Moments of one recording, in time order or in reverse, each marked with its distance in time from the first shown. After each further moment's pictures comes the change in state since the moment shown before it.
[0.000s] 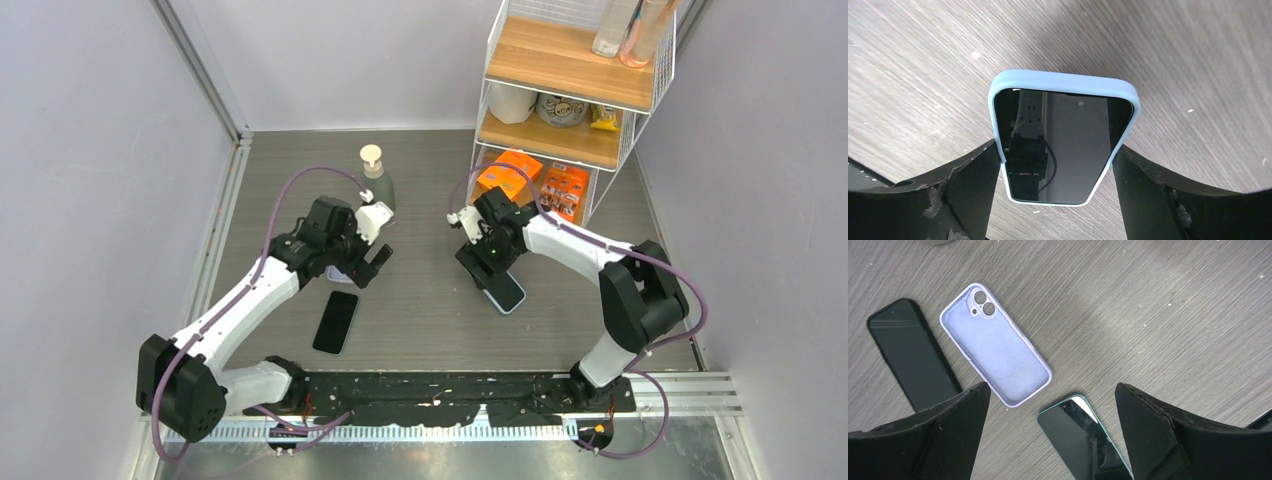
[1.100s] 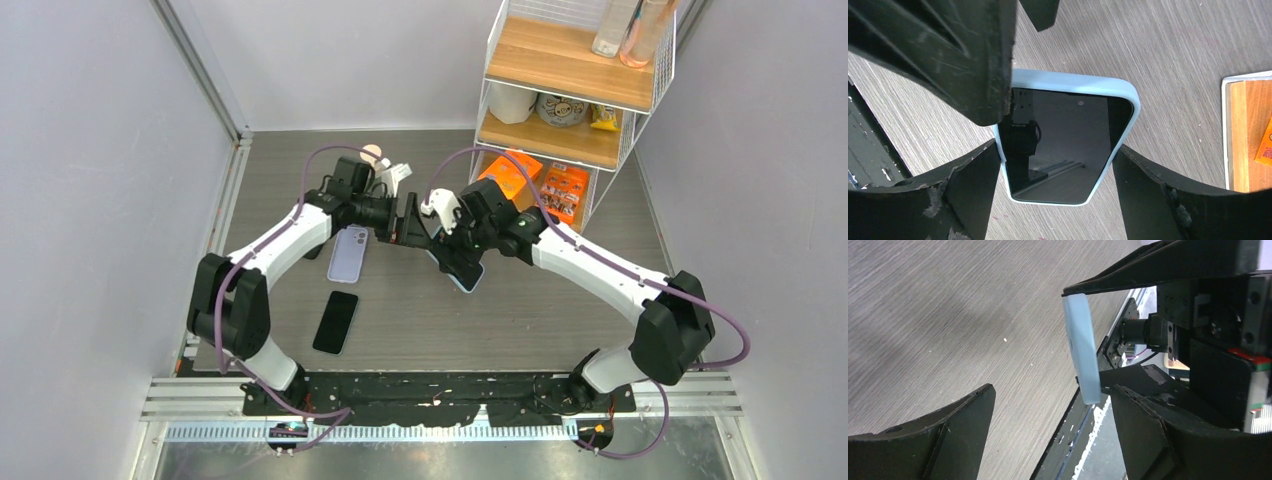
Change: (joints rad) left arm 0.078 0.426 0.277 0.172 0.788 -0.615; right arm 0.169 -0.188 0.078 0.175 -0.105 -0.040
